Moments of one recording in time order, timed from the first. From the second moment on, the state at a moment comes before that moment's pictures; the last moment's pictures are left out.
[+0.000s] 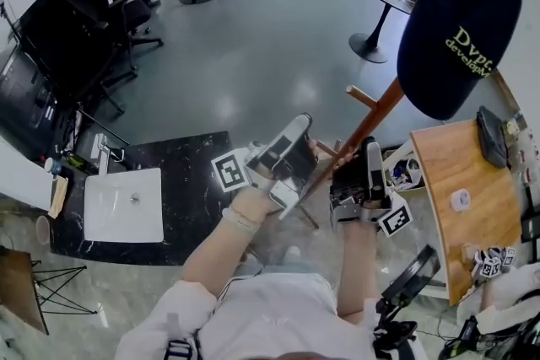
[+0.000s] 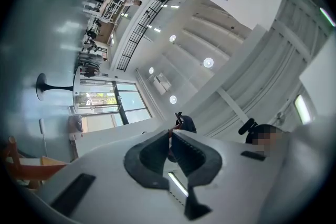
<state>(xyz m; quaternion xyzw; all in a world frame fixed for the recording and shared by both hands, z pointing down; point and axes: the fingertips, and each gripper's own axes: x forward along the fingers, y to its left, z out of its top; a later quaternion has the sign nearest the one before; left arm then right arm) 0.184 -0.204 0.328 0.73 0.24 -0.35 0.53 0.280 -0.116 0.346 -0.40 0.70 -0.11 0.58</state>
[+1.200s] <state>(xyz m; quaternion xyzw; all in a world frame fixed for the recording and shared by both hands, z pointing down) -0.153 -0.271 0.290 0.81 -0.08 -0.48 0.34 -0.031 -0.280 0.314 -0.14 0.83 -0.29 0.45</state>
